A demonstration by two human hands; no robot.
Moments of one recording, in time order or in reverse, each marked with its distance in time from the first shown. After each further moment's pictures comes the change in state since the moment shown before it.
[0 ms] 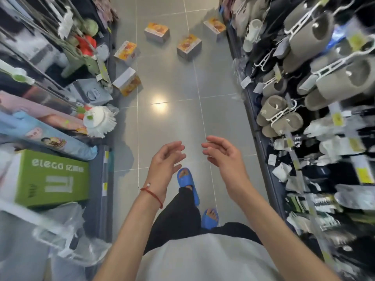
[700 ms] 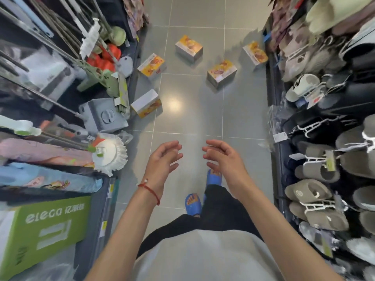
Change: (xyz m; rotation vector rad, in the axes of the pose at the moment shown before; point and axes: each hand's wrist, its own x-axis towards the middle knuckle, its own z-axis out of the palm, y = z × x) left_hand 0.346 0.210 -0.066 -0.114 0.173 -0.085; right_hand 0.375 -0.153 0.168 -0.184 -0.164 0.203
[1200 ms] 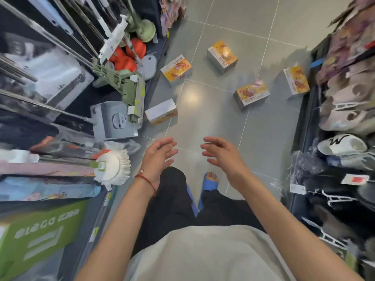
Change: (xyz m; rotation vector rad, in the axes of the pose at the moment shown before) left_hand 0.220 0.142 -0.010 -0.192 0.225 -0.148; right_hand 0.246 -0.168 0.075 -0.297 -0.196 0.146
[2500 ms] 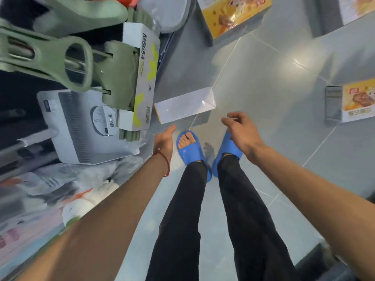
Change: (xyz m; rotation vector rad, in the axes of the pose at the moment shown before) left_hand 0.618 -0.052 -0.064 0.026 0.341 -0.577; right_hand 0.630 0.025 0.149 -0.535 0.022 0.341
